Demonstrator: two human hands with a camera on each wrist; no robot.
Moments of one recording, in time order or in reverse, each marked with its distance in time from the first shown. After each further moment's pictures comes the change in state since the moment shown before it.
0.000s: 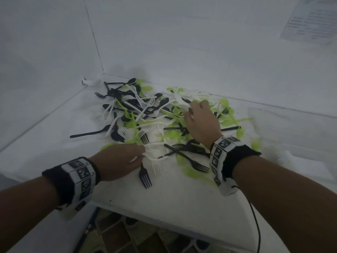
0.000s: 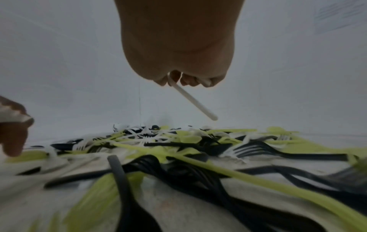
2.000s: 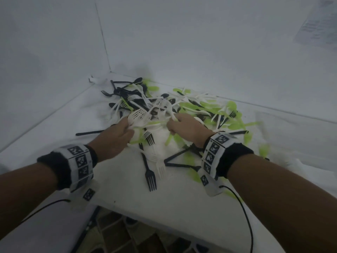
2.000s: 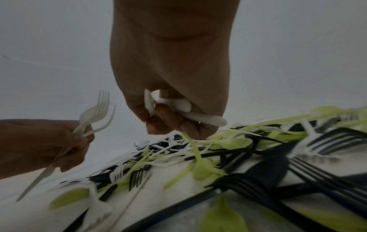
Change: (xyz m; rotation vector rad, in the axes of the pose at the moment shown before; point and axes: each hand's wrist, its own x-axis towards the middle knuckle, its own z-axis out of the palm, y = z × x) left_hand 0.011 -0.022 -0.032 -0.486 0.237 -0.394; right_hand 0.016 -0.050 0.014 0.482 -0.530 0.135
